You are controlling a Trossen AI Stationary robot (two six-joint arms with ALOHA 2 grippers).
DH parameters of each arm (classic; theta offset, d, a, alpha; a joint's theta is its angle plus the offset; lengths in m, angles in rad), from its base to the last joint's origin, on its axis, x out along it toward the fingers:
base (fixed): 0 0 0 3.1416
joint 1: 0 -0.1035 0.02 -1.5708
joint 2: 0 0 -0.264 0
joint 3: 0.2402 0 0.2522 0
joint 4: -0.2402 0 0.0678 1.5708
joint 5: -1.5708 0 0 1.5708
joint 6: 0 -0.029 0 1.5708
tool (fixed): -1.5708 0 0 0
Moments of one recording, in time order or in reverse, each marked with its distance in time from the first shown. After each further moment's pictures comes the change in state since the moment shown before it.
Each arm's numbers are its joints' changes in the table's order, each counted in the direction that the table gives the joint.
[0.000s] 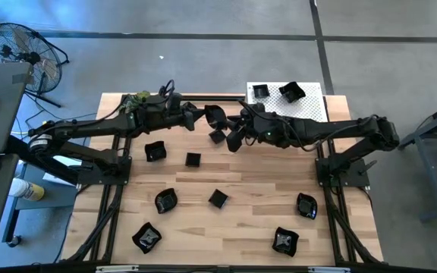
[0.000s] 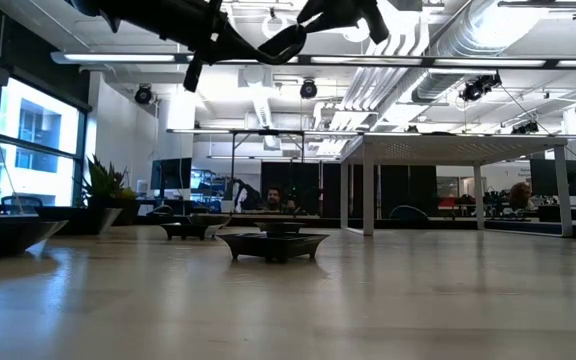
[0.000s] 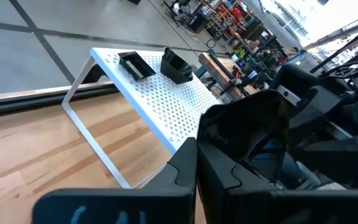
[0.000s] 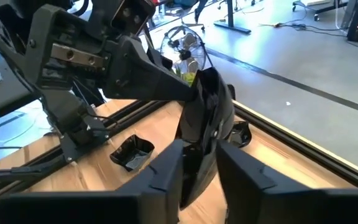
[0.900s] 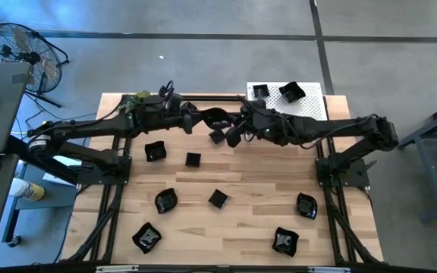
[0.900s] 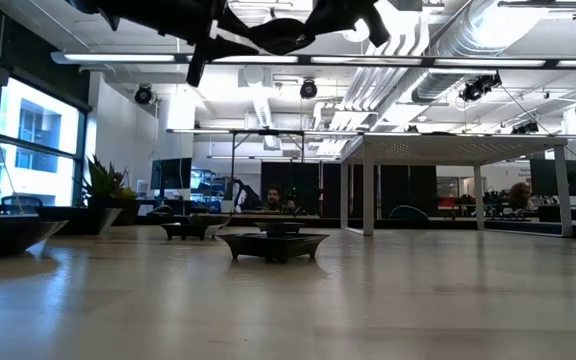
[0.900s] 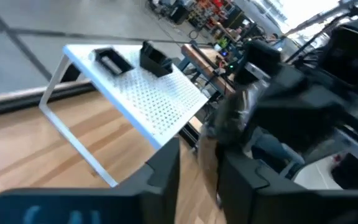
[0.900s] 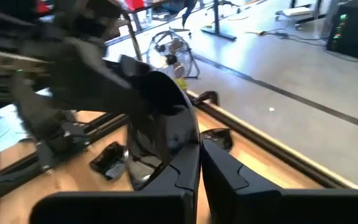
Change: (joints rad) left arm 0.000 0.022 0.000 0.008 0.080 -0.059; right arm 0.032 -0.001 0.000 0.008 0.042 0.046
